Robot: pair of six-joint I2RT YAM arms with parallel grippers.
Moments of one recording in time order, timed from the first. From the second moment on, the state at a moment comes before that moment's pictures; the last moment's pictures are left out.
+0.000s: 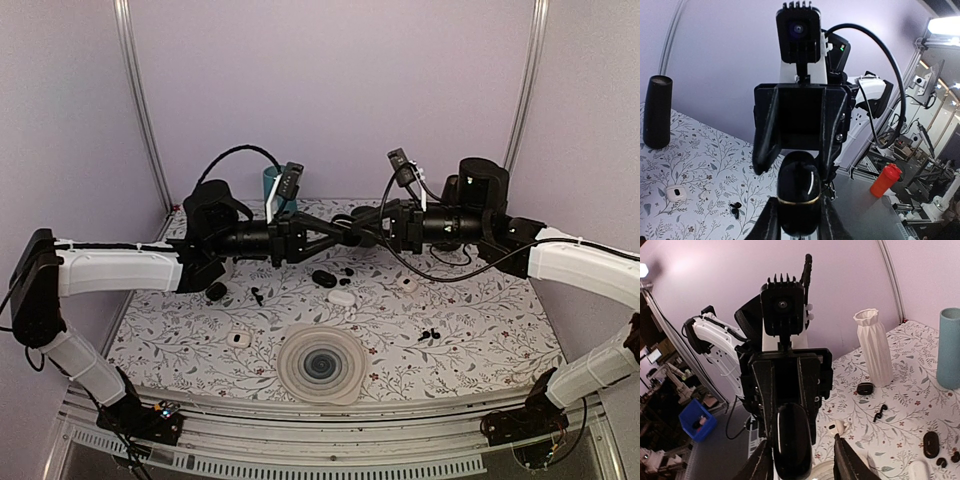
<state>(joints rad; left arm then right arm) -0.80 1.55 0.98 0.72 0.77 -0.54 0.74 1.34 1.06 0.19 -0.71 0.37</state>
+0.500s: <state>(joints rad) -0.80 1.54 0.92 0.79 0.78 -0.53 0.74 1.33 1.06 0.15 -0.51 0.36</state>
